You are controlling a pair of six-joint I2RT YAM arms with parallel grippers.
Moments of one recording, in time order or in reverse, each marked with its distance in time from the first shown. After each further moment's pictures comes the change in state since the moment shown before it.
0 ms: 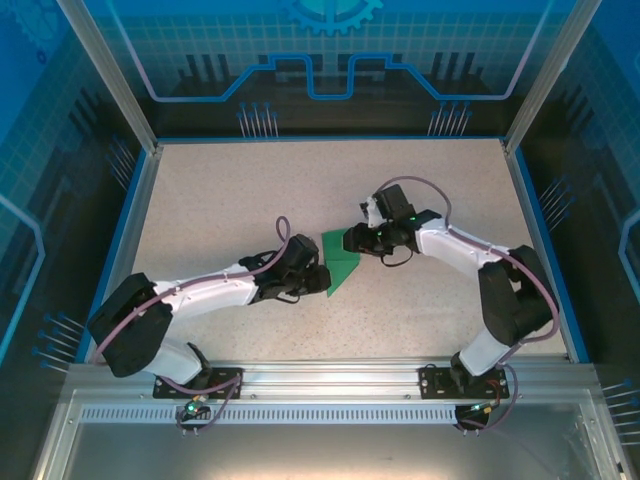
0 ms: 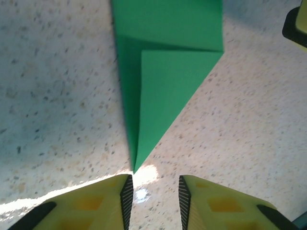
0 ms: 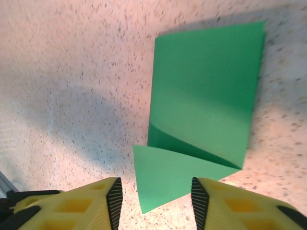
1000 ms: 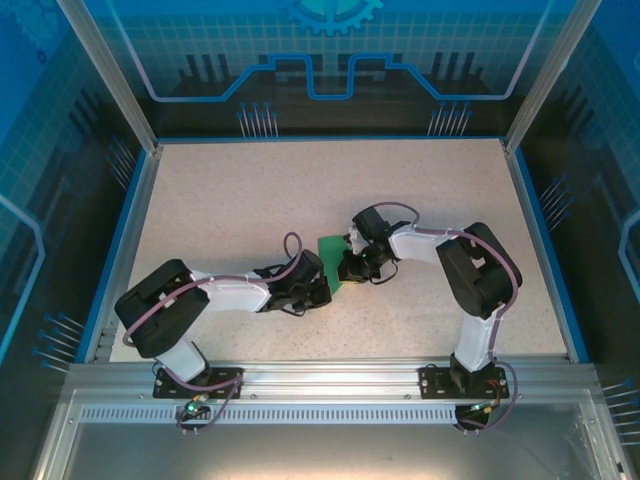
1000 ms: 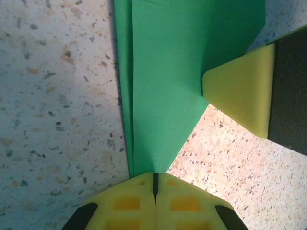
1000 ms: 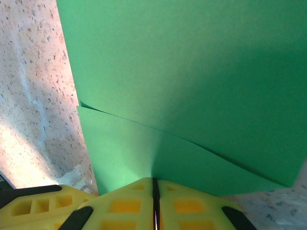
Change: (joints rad) left arm -0.038 0.160 -0.116 0.222 0.082 -0.098; right arm 0.089 0.261 0.002 -0.025 -0.110 -0.012
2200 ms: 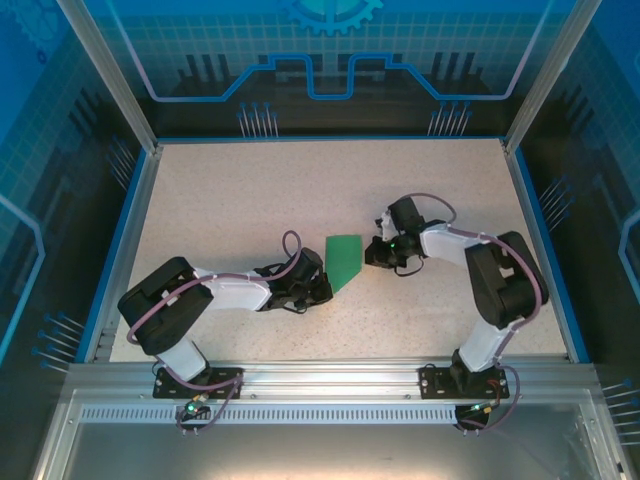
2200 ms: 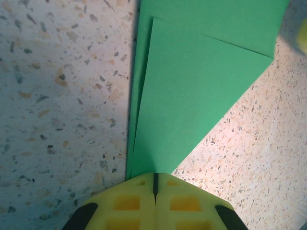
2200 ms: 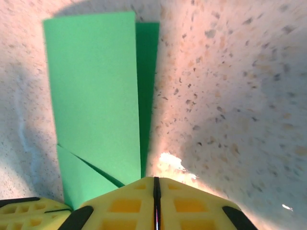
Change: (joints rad) left arm 0.020 0.024 -0.002 0.063 0.008 -0.029; right arm -0.192 -0.180 -0.126 0.085 0.079 -0.072
